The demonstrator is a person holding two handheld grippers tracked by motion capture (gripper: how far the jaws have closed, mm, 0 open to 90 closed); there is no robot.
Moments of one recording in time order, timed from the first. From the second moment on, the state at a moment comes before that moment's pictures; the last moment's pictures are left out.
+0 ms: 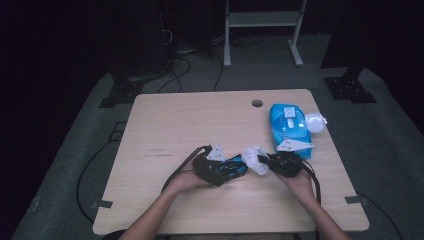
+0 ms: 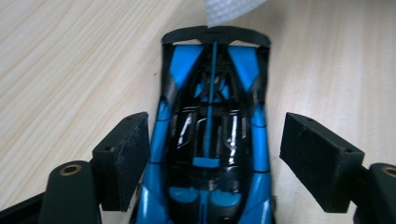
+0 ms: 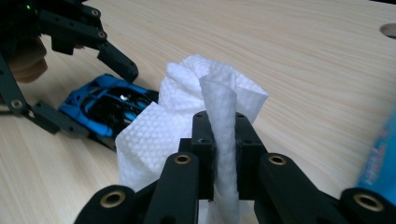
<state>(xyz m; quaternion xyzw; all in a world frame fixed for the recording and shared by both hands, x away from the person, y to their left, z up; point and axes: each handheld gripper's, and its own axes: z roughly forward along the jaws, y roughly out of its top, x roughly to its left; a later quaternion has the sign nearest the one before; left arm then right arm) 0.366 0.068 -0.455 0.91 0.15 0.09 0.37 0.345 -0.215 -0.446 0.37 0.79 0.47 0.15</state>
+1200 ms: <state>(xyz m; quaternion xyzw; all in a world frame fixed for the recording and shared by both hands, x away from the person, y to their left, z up) 0.367 0.091 -0.440 0.90 0.16 0.10 0.39 0.312 -0.305 -0.453 0.38 0.77 0.50 0.12</state>
